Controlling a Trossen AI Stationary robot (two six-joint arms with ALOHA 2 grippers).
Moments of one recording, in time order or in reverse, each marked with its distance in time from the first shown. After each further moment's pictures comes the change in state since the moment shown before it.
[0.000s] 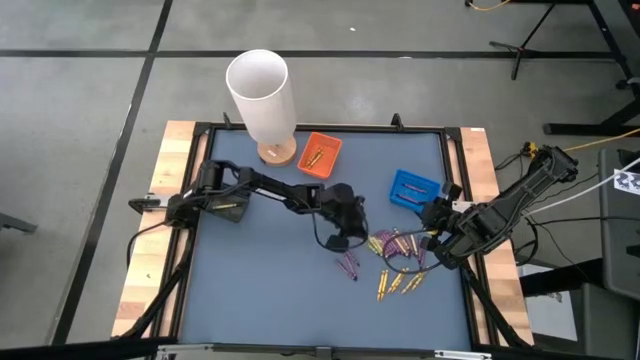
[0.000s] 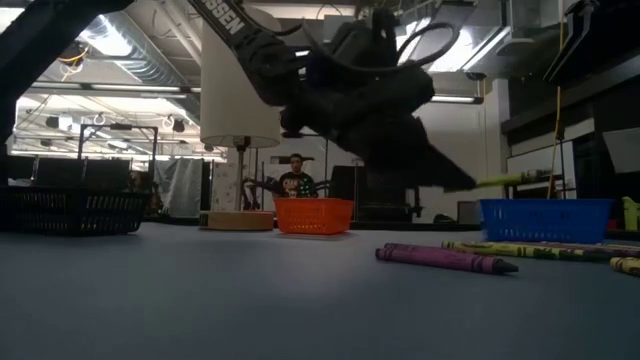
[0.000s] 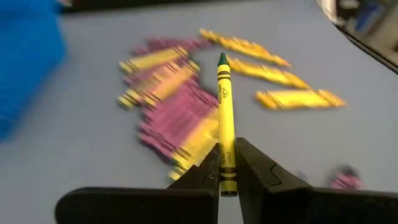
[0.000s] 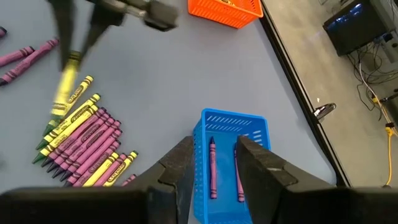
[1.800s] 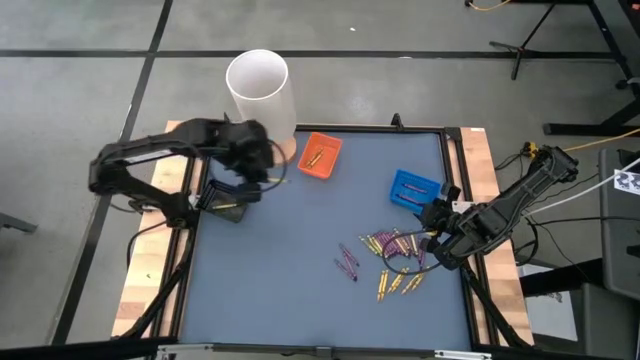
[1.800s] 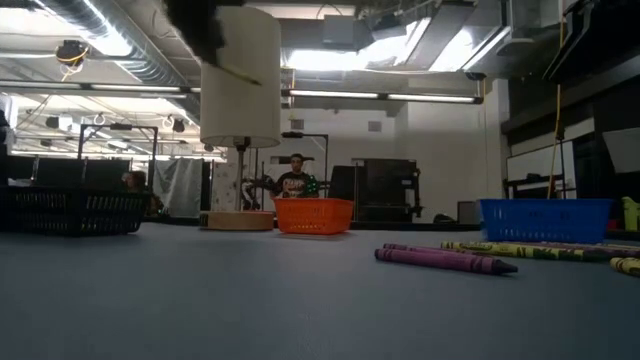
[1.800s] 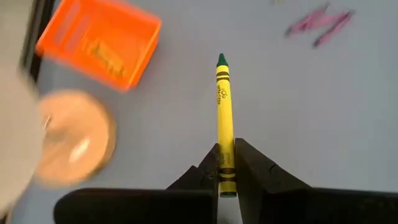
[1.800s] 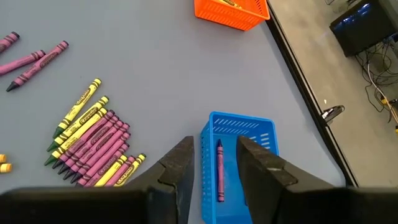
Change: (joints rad) left arm 0.202 -0.896 0.000 -1.458 -0.333 -0.055; right arm 0.000 0.001 0.000 0.034 -0.010 -0.014
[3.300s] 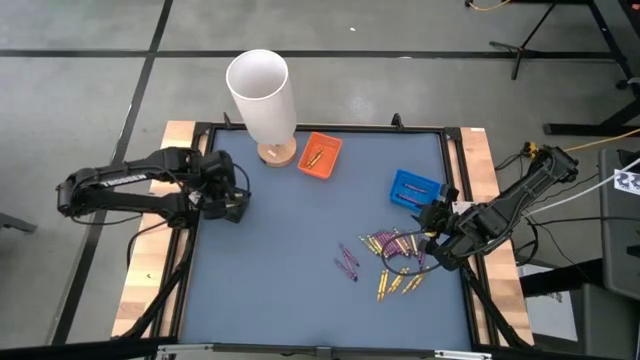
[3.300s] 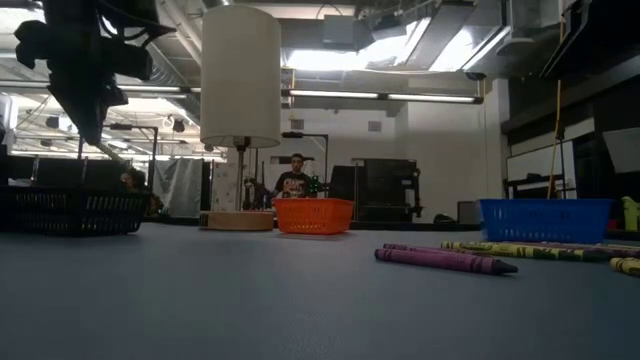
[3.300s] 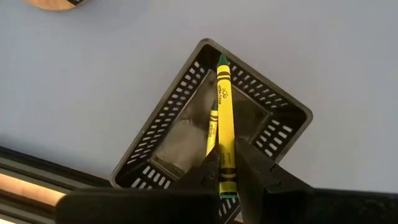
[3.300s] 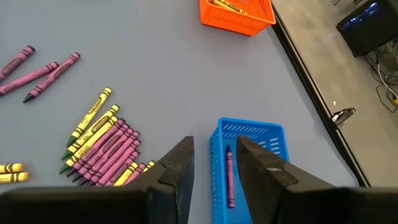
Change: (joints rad) left arm 0.078 -0.425 -0.607 -0.039 -0.099 -0.056; right arm 0.000 0.000 0.000 0.044 0.000 0.000
